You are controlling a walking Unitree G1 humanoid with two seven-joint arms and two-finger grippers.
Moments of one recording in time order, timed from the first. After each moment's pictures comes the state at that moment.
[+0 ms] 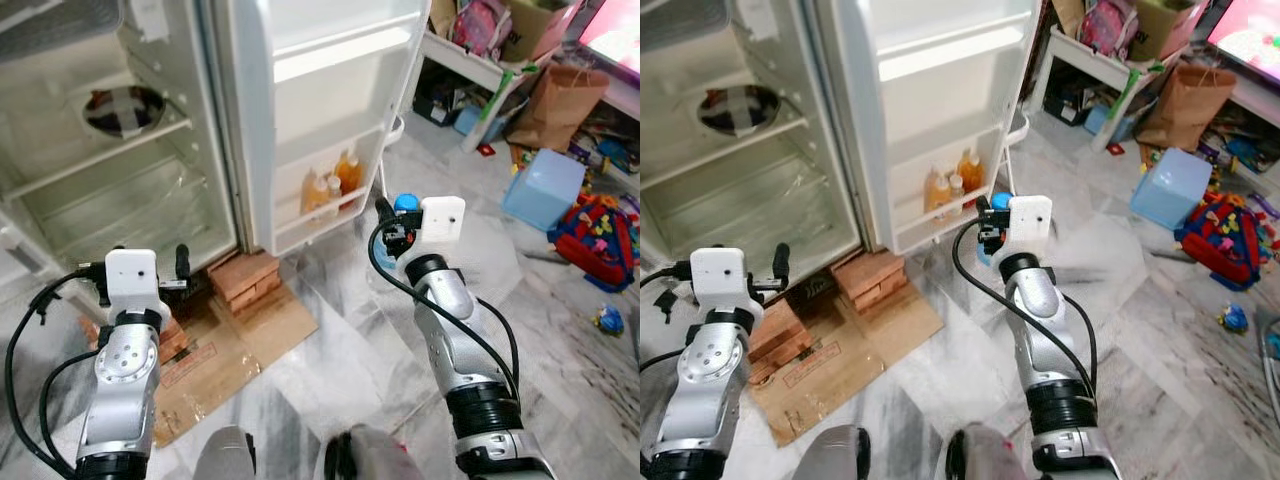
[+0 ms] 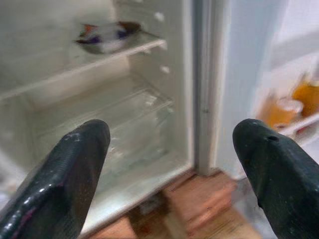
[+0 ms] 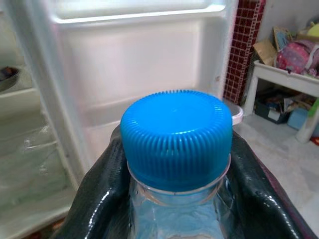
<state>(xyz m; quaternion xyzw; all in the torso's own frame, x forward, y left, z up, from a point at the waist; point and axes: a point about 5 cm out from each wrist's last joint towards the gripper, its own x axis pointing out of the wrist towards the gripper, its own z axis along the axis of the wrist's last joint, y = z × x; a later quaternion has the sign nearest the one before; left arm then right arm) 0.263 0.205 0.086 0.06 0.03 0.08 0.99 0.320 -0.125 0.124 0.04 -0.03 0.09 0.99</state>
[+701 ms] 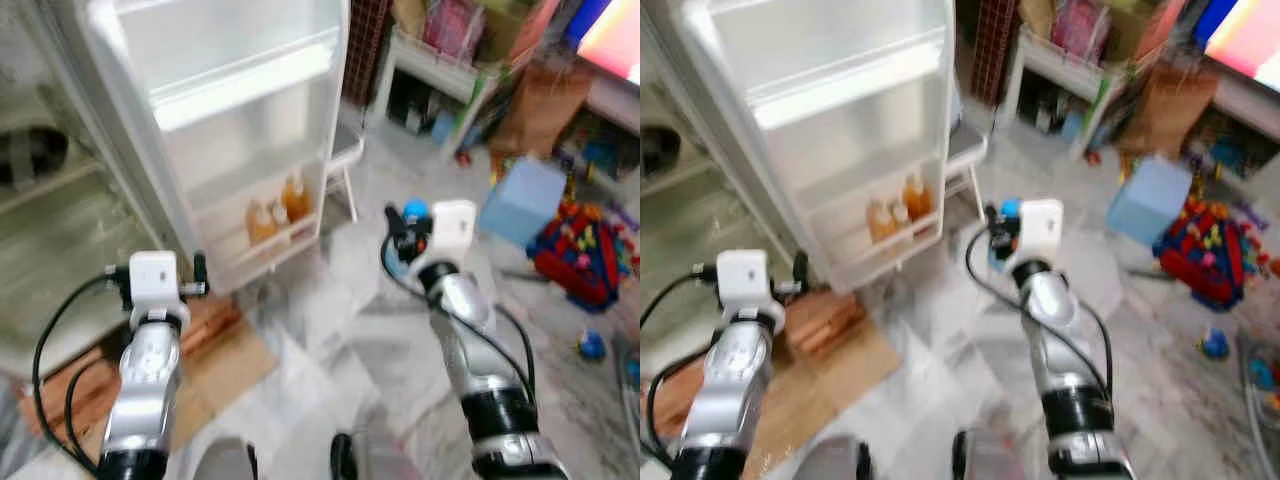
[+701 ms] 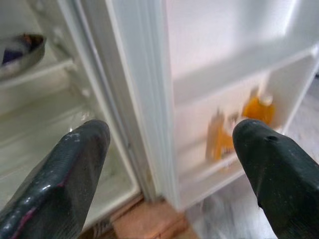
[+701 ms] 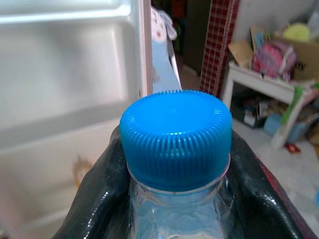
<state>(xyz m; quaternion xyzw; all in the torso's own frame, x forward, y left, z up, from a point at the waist) 0.271 0.201 0.085 0.07 0.05 0.09 0.99 0.316 -0.130 0.120 0.04 -0.03 0.11 0.99</state>
